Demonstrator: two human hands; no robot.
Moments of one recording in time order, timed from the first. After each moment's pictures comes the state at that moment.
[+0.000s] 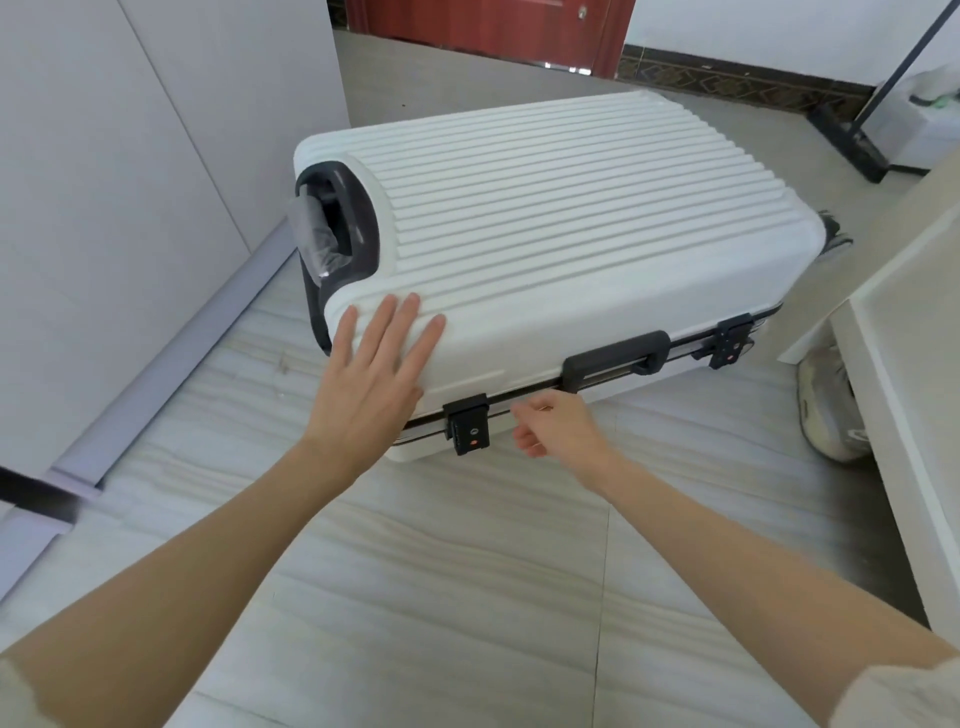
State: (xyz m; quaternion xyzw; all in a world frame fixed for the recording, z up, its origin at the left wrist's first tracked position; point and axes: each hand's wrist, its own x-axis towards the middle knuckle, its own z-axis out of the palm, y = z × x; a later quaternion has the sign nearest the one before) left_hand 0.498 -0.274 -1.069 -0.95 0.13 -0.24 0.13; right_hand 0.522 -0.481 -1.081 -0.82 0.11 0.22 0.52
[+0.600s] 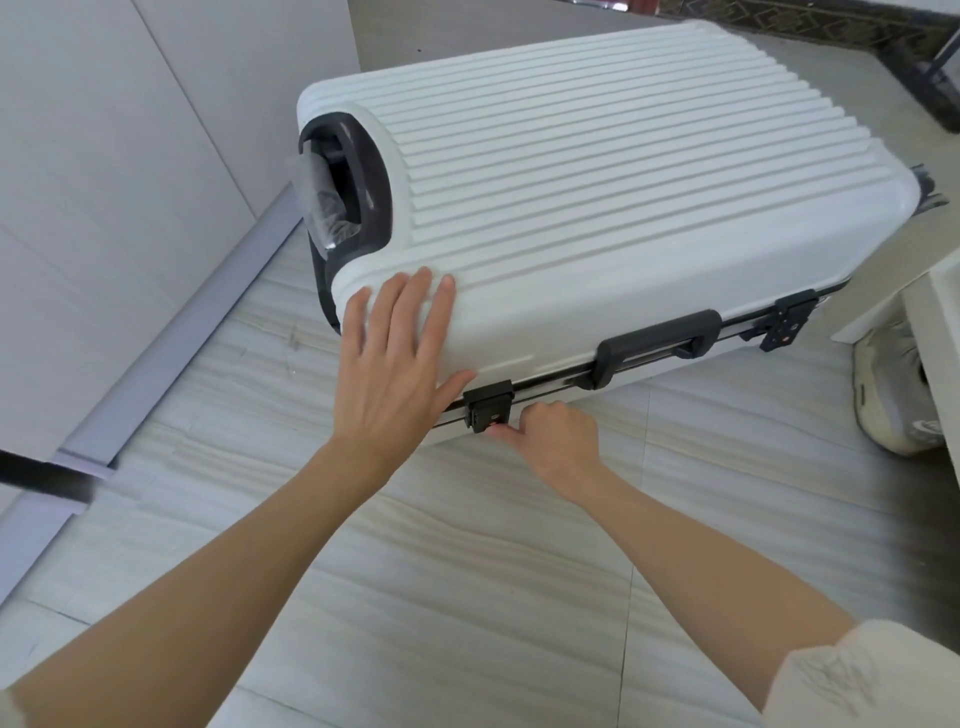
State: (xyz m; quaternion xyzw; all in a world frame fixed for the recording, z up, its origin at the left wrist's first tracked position) left_hand 0.506 -0.283 -1.082 -0.95 0.07 -0.29 0.09; right_hand 0.531 -0.457 -1.140 -0.99 -0.11 0.13 0.04
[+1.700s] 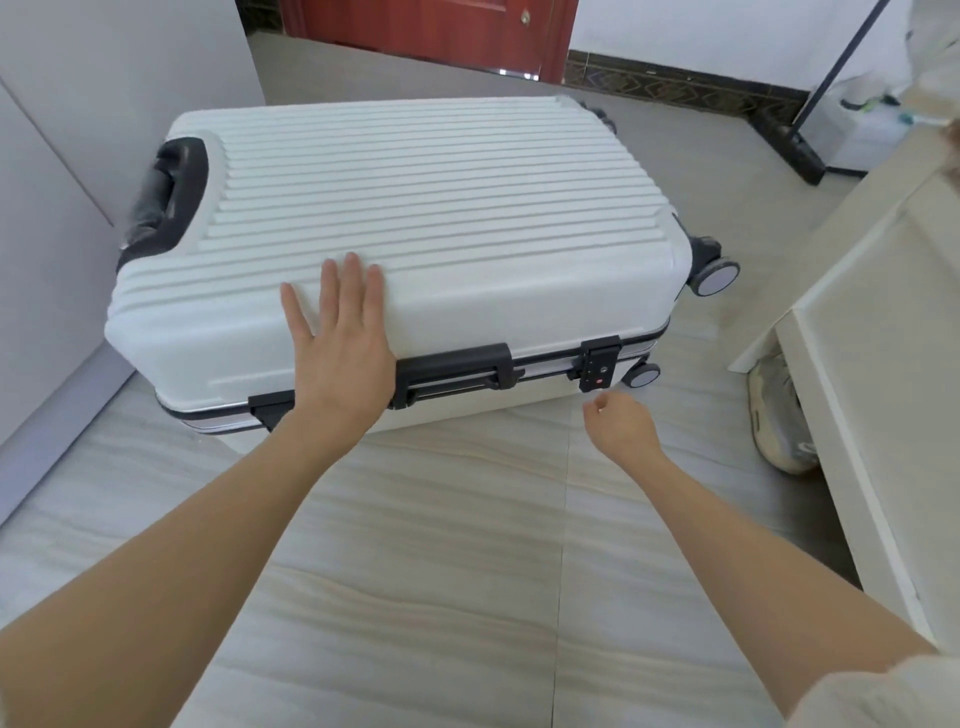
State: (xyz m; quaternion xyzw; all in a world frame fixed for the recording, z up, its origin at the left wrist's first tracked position) left_hand 0.580 -0.333 -1.048 -0.99 -0.03 -0.13 0.01; right_hand 0.598 -0.600 -1.117 -0.94 0.19 0.11 0.25
